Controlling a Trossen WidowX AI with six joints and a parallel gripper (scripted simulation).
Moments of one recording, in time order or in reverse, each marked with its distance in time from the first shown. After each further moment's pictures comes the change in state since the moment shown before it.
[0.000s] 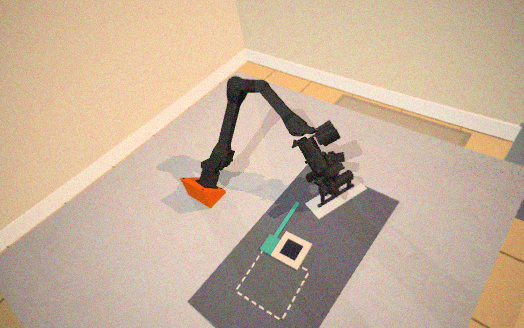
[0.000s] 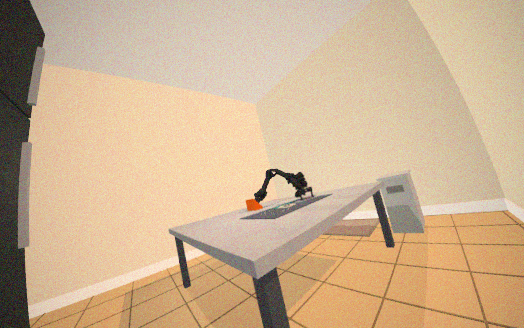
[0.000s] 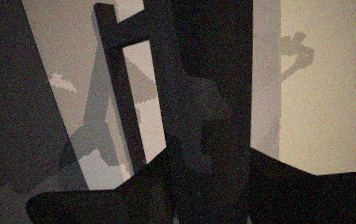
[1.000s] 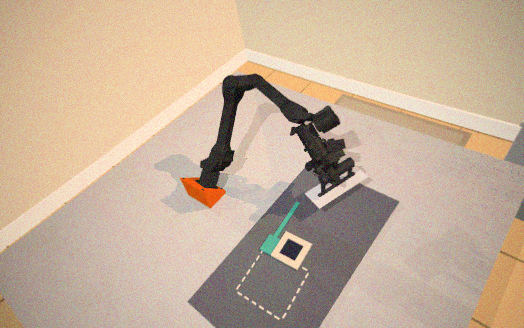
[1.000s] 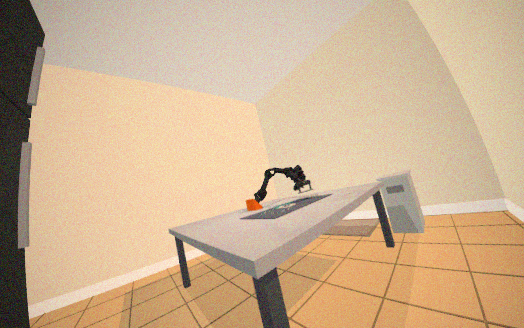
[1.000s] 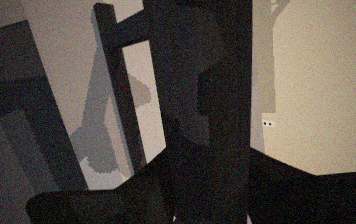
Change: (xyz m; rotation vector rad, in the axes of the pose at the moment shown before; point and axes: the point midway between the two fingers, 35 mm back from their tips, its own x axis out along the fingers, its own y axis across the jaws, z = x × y) arm -0.036 -0.045 0.001 -0.004 -0.014 0.002
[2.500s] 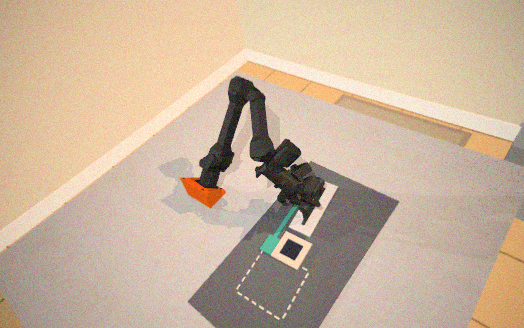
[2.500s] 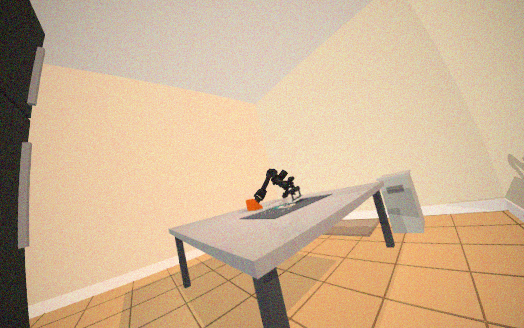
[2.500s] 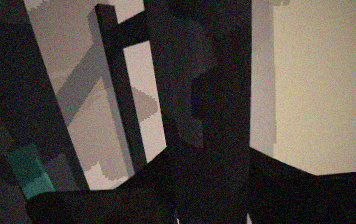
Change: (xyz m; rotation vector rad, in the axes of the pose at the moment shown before) arm 0.032 0.018 -0.101 -0.213 -0.383 0.034
